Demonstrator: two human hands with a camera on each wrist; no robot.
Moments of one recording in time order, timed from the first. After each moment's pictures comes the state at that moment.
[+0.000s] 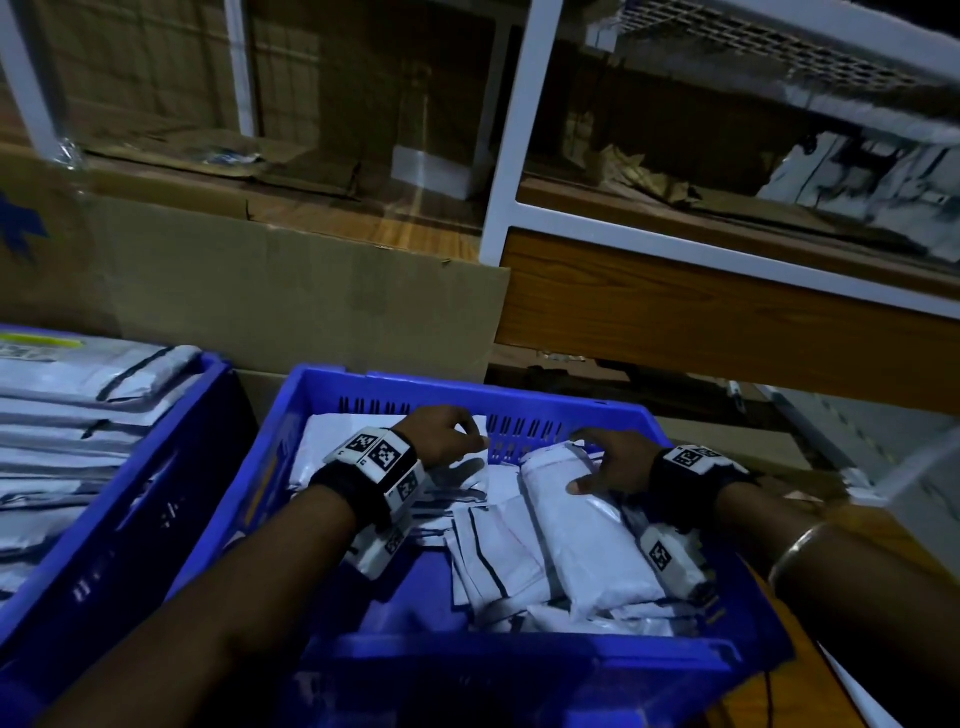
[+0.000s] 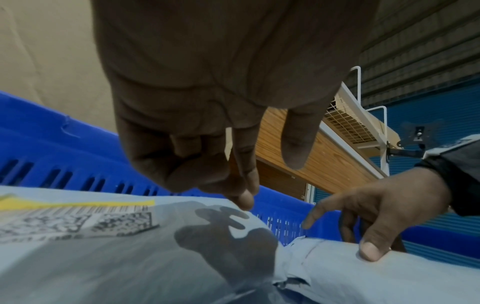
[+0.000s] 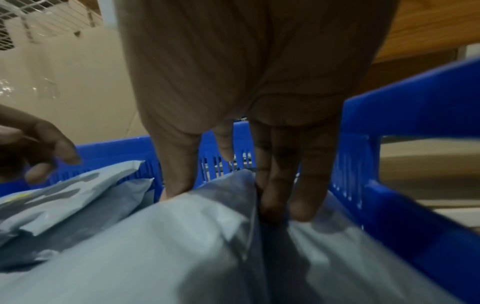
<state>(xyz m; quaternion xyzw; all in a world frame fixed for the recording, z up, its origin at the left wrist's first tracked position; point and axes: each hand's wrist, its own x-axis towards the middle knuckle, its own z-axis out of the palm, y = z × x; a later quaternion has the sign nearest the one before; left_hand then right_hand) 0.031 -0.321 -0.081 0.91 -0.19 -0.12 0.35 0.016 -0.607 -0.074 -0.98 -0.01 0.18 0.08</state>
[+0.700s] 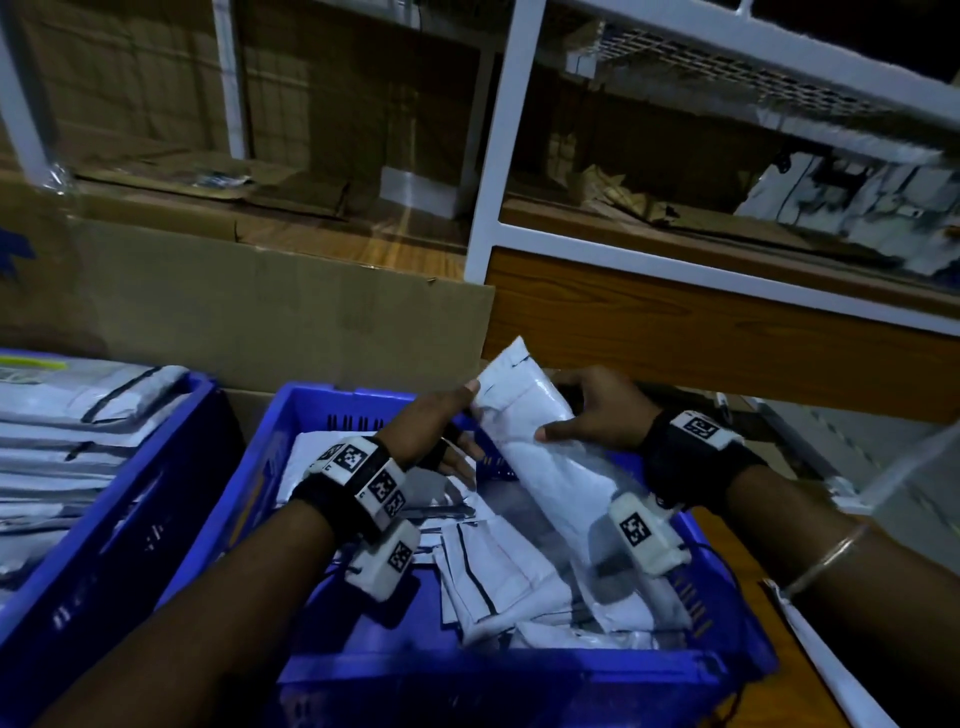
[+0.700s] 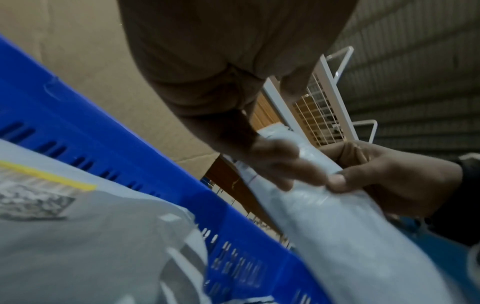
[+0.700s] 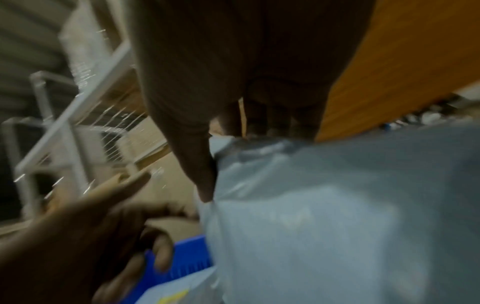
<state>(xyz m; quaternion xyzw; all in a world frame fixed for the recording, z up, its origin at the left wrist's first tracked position) 0.013 -0.328 -0.051 0.68 -0.09 -0.22 0.69 0.004 -0.560 0.009 -0.97 -0.15 -0.01 0.20</state>
